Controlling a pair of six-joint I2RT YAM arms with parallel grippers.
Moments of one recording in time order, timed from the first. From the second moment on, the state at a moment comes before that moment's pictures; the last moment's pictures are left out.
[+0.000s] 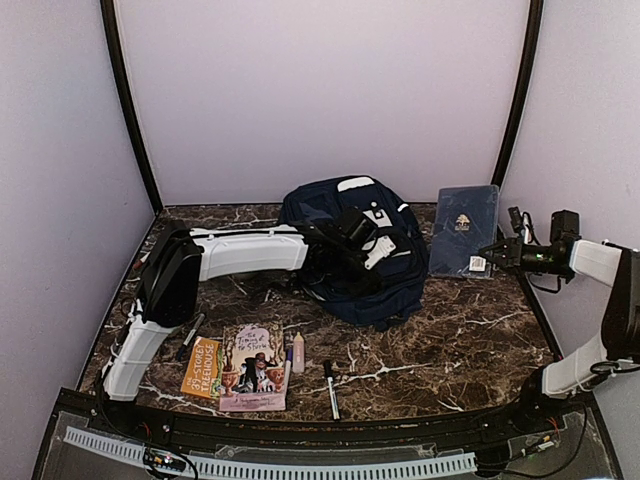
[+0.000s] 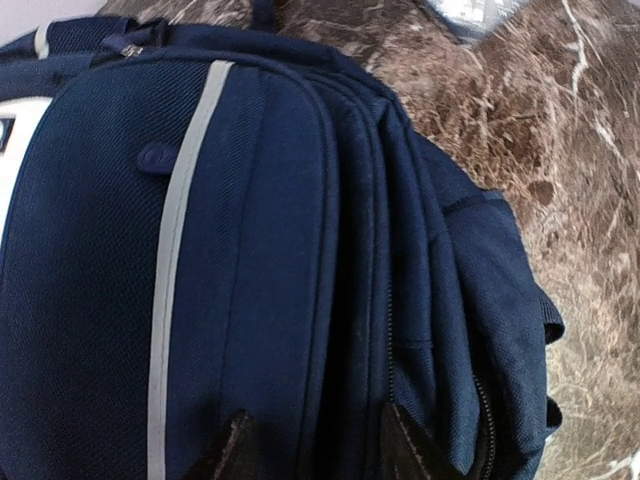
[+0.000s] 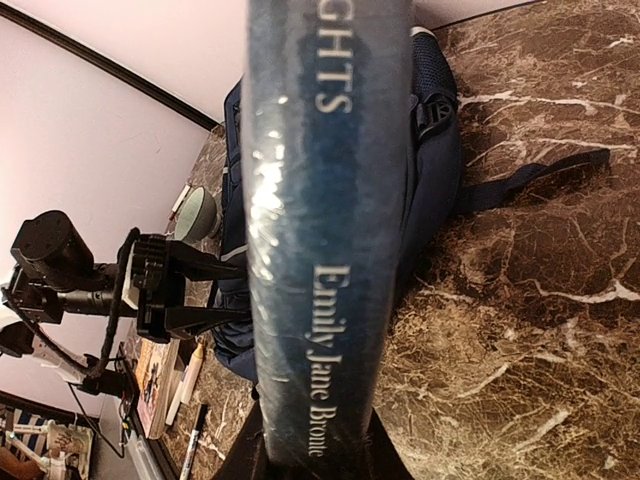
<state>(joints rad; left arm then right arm) -0.95 2.35 1.99 -0.49 0.00 0.21 -0.32 1.35 0.79 -0.35 -1.10 0.00</state>
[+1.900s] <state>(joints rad) -0.96 2.52 2.23 -0.62 -0.08 0.18 -0.32 1.36 0.80 -0.38 -1.13 -0.06</state>
